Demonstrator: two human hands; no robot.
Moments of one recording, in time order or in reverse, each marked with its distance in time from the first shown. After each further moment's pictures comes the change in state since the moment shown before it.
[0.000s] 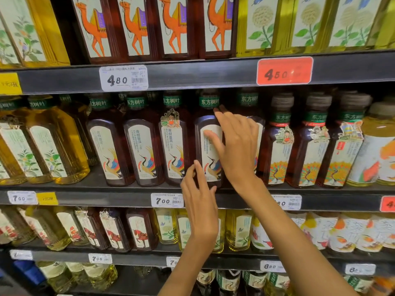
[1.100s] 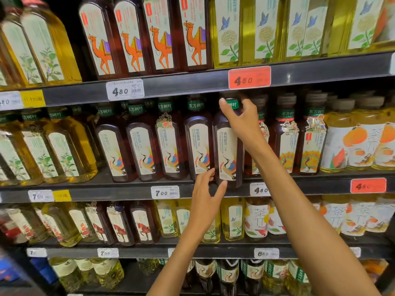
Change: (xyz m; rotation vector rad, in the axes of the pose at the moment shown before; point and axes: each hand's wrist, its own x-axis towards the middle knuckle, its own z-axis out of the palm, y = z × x) left_hand -0.021 0.011 -0.017 -0.493 -0.341 -0.046; right_hand 0.041 0.039 -0.040 0.735 -0.140 0.569
